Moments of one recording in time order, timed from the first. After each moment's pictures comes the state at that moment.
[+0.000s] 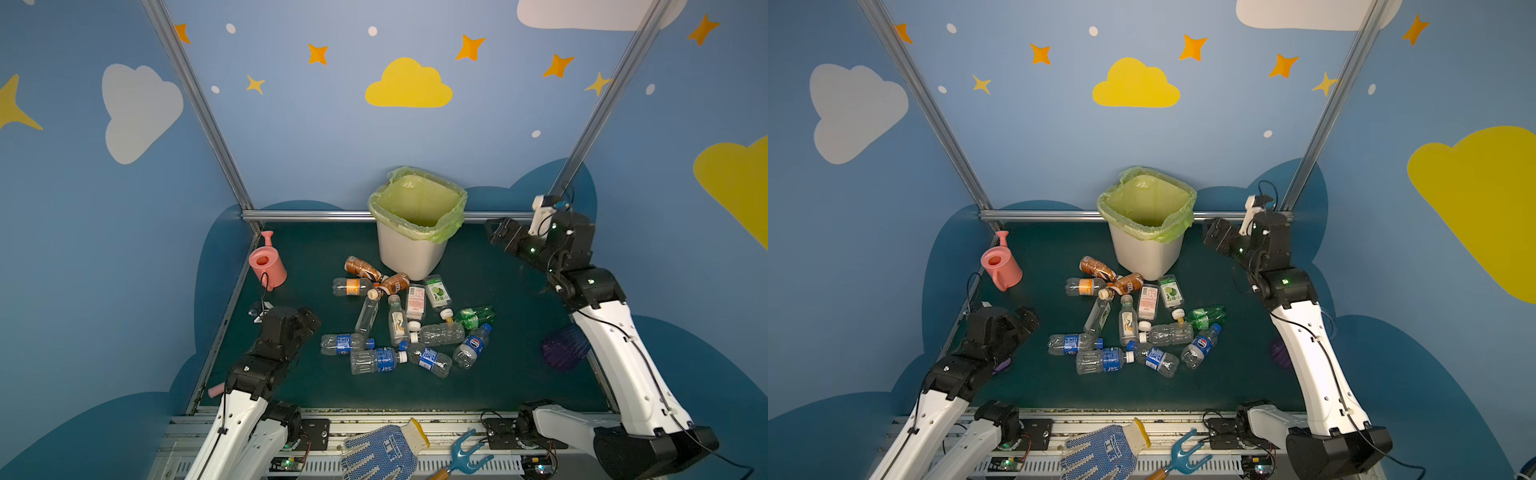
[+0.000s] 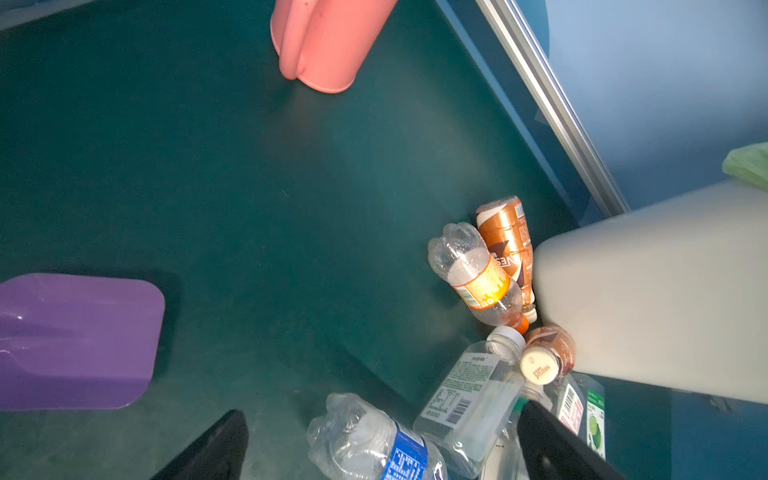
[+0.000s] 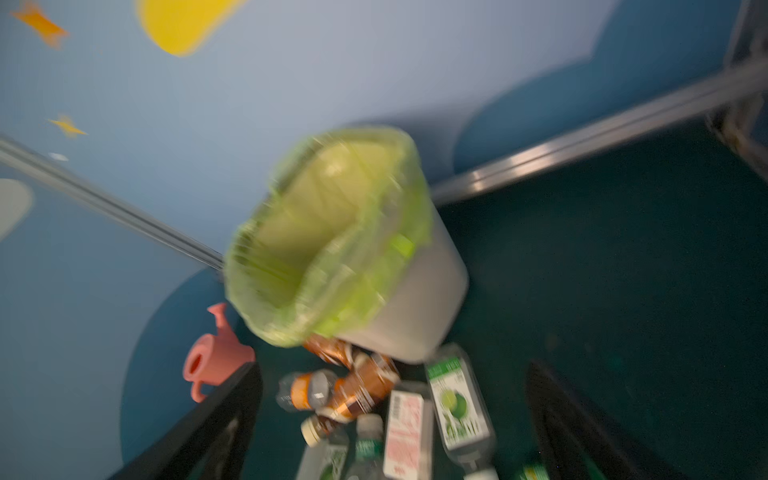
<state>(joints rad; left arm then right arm) -0.24 0.62 0.63 -0.75 -0.22 -1.00 0.22 1.16 1.31 -0.60 -0.10 0.57</state>
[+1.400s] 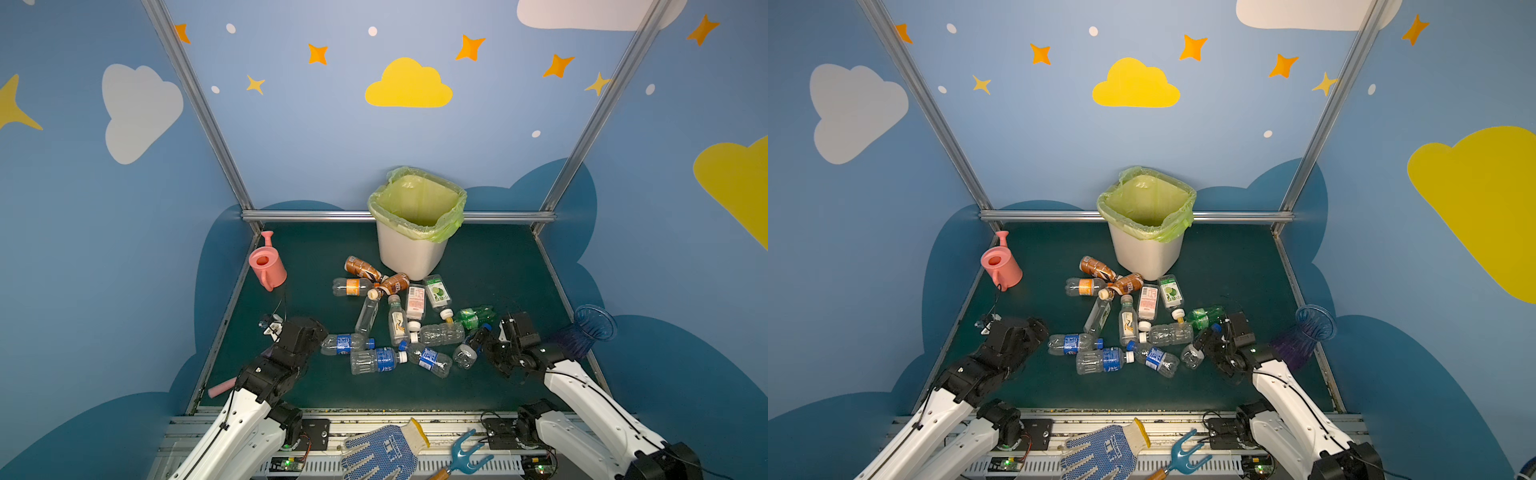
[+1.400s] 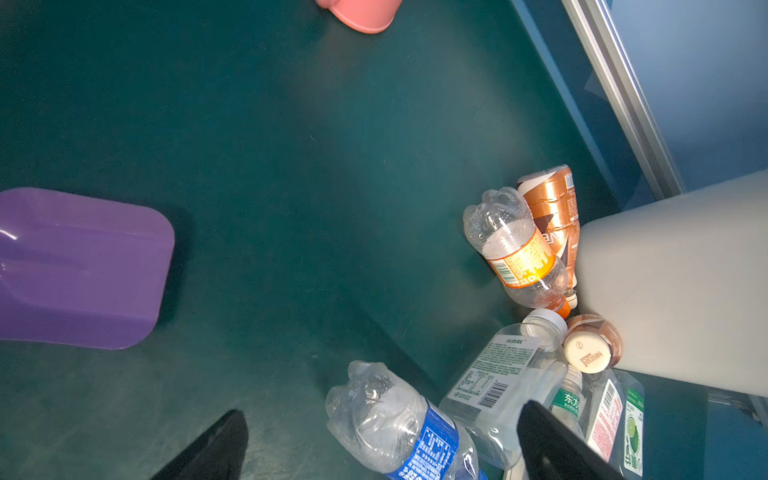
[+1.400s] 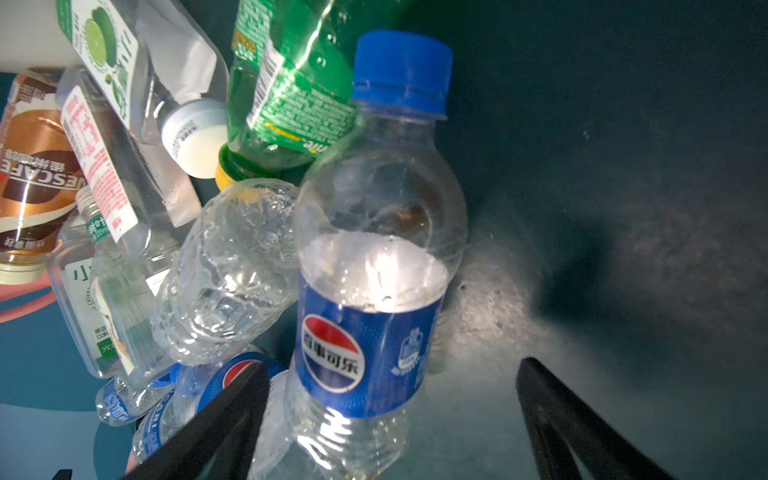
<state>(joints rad) -0.41 0.62 0.55 -0.78 -0.35 -1.18 0.34 0.90 0.46 -0.62 -0.19 0.94</state>
